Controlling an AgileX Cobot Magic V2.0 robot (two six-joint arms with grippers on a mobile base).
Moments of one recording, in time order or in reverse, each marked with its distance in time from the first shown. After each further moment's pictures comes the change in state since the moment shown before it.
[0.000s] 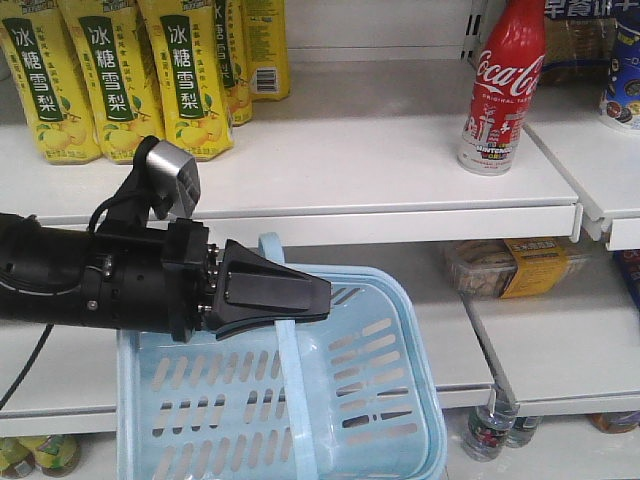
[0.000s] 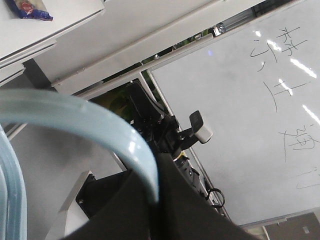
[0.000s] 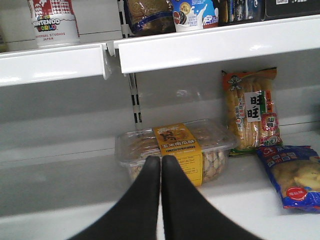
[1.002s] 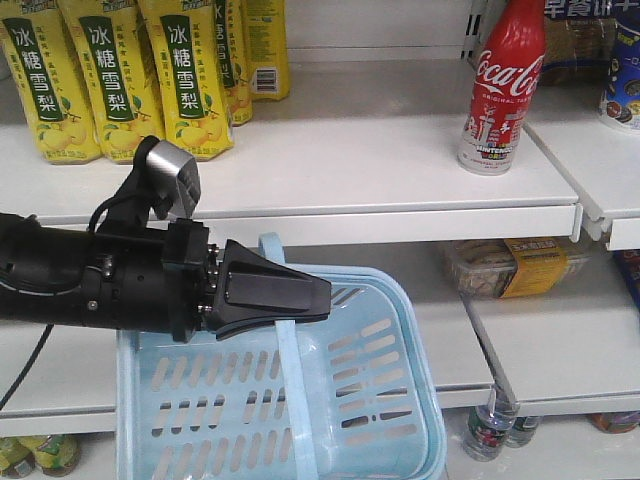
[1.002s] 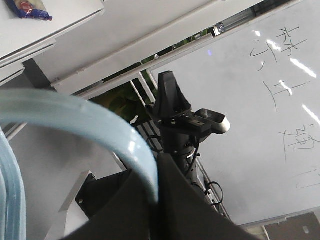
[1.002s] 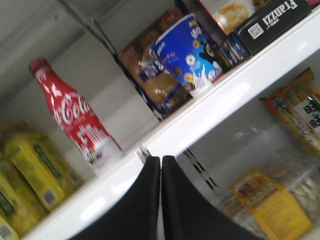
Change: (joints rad) left arm 0.000 0.000 0.000 0.000 0.000 0.000; right arm 0.001 0.000 0.000 0.398 -0.277 0.220
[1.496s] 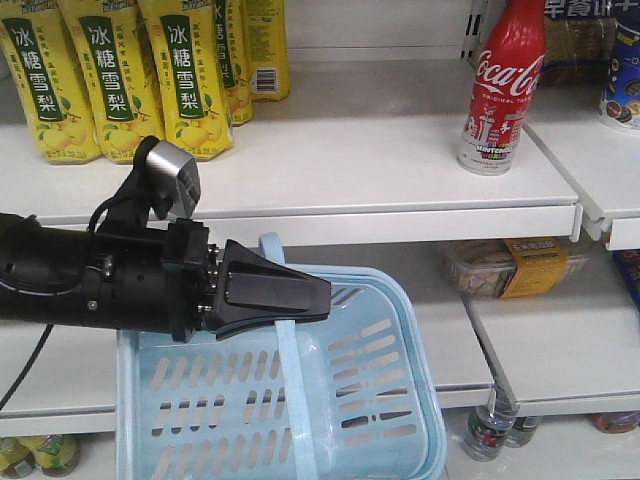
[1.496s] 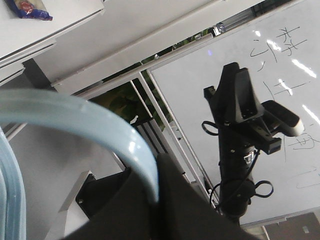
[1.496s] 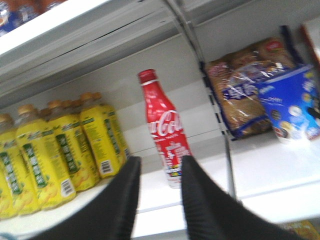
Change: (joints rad) left arm 0.000 0.000 0.000 0.000 0.000 0.000; right arm 0.250 0.150 -0.418 -0.428 0.292 0.028
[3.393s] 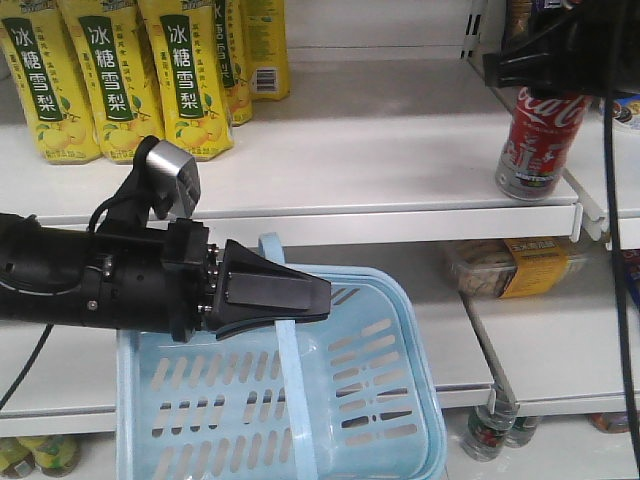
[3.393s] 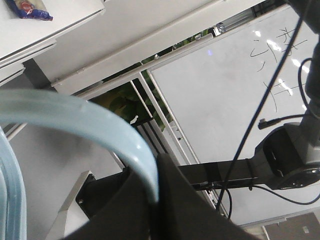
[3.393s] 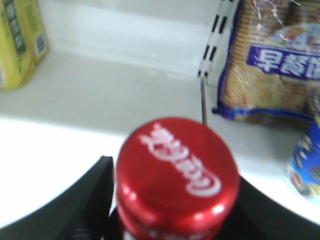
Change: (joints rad) left arm 0.000 0.000 0.000 0.000 0.000 0.000; right arm 0.209 1.118 -1.009 -0.359 0.618 -0.099
